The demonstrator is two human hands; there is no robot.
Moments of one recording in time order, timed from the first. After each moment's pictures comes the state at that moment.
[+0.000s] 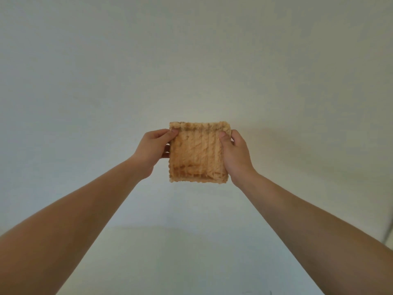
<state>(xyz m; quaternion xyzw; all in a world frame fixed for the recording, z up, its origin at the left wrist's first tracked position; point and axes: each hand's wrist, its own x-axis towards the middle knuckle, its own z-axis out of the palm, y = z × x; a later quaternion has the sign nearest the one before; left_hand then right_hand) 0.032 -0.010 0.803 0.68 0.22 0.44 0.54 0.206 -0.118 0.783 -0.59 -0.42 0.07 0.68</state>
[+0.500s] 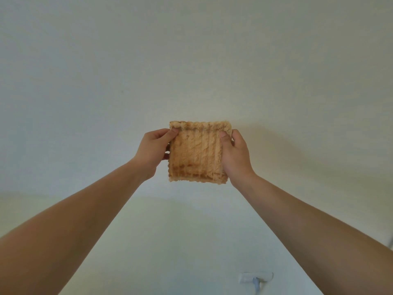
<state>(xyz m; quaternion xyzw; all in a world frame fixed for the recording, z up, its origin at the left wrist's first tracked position) 0.068 0.005 0.664 0.65 0.26 0.46 0.55 0.237 -0.096 0.645 -0.60 -0.42 0.07 0.68</state>
